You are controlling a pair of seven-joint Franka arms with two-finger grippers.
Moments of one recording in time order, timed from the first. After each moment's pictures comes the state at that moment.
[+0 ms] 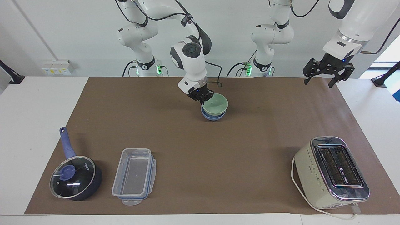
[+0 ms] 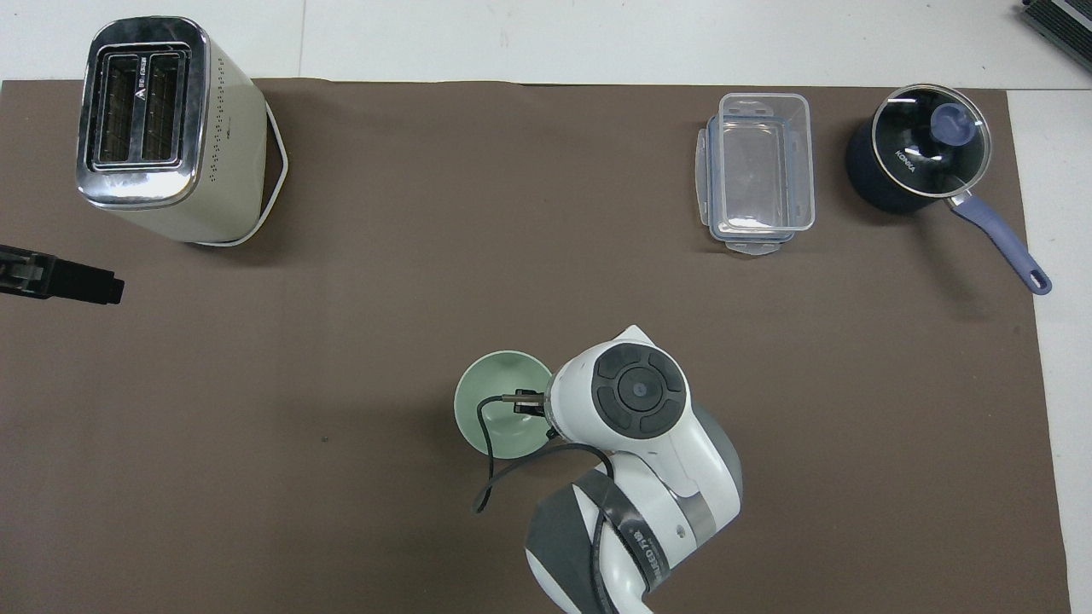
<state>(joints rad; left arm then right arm) -0.14 -0.05 0.08 -1.60 -0.02 1.59 0.18 0.60 0.13 0.05 -2.07 0.16 2.22 0.67</state>
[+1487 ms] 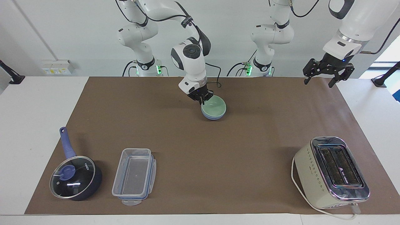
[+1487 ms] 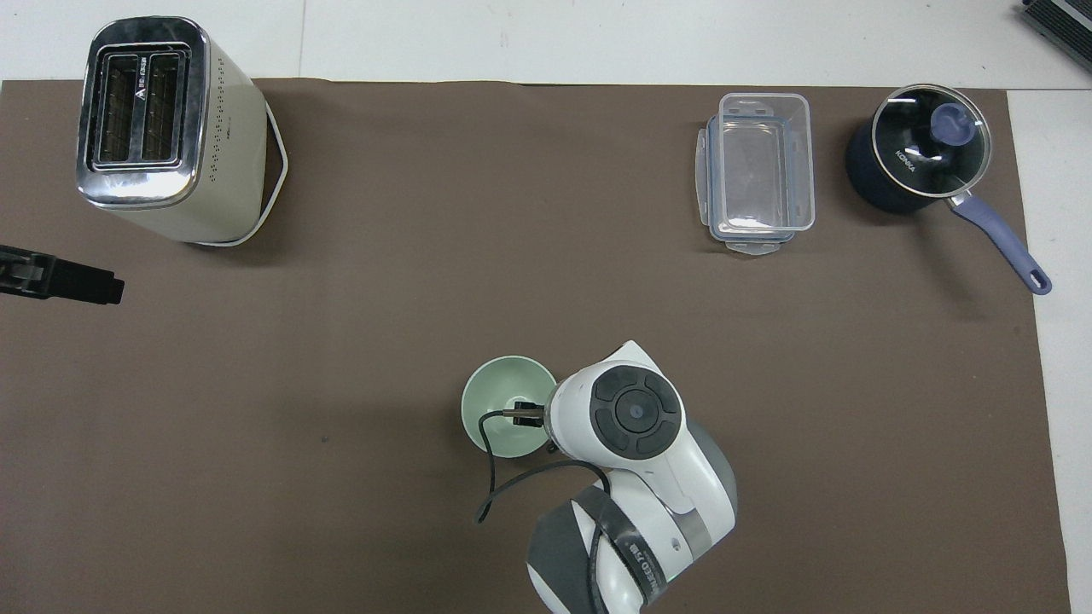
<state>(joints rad) -0.14 -0.05 0.08 -1.60 -0.02 1.59 0.18 0.62 0.12 0.05 -2.12 0.16 2.28 0.67</state>
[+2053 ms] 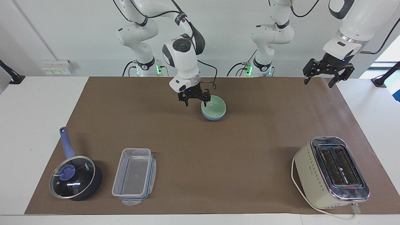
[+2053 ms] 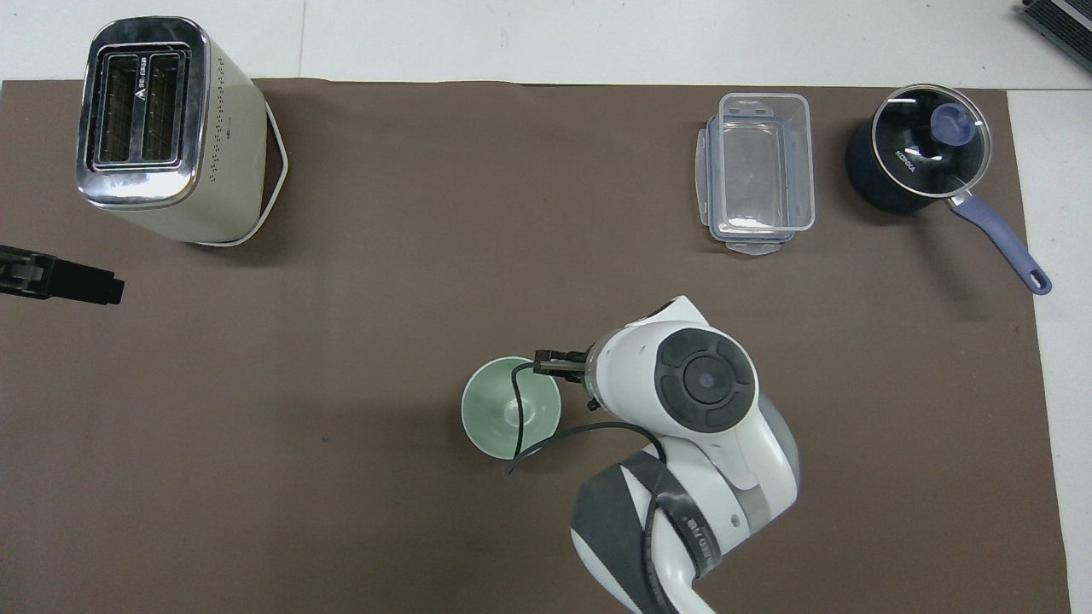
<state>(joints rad) -0.14 -0.05 0.08 -1.60 -0.02 1.59 0.18 0.51 0.06 0.03 -2.05 0.05 2.25 0.67</state>
